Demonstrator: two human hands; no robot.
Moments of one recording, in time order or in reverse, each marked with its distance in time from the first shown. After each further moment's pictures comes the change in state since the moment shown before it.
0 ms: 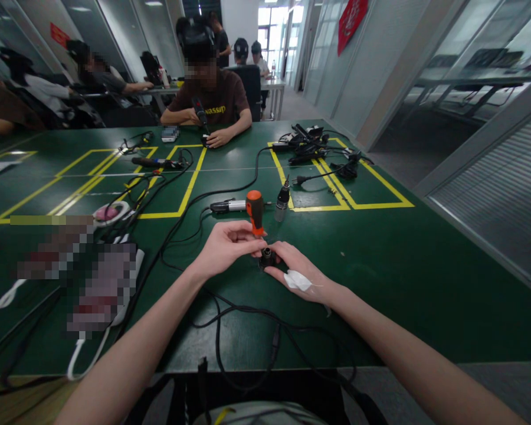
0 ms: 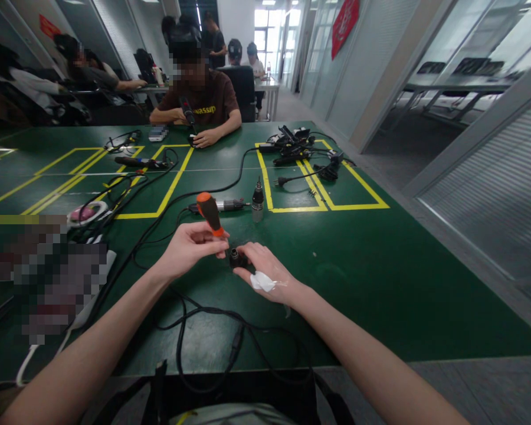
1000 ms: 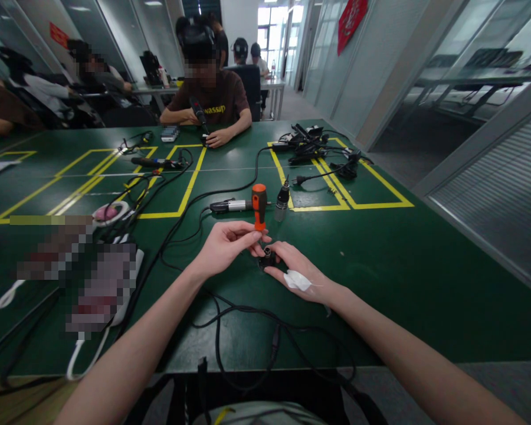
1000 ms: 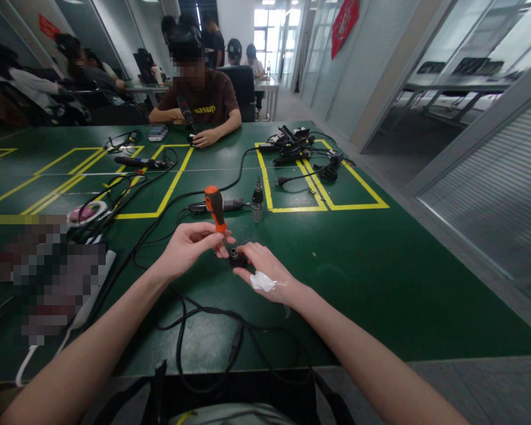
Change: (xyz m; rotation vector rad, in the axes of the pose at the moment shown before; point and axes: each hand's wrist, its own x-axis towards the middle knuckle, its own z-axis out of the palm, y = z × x) left_hand -0.002 0.005 -0.002 0.031 -0.057 0.045; right_hand 0.001 -0.001 -0.001 0.002 -0.012 0.014
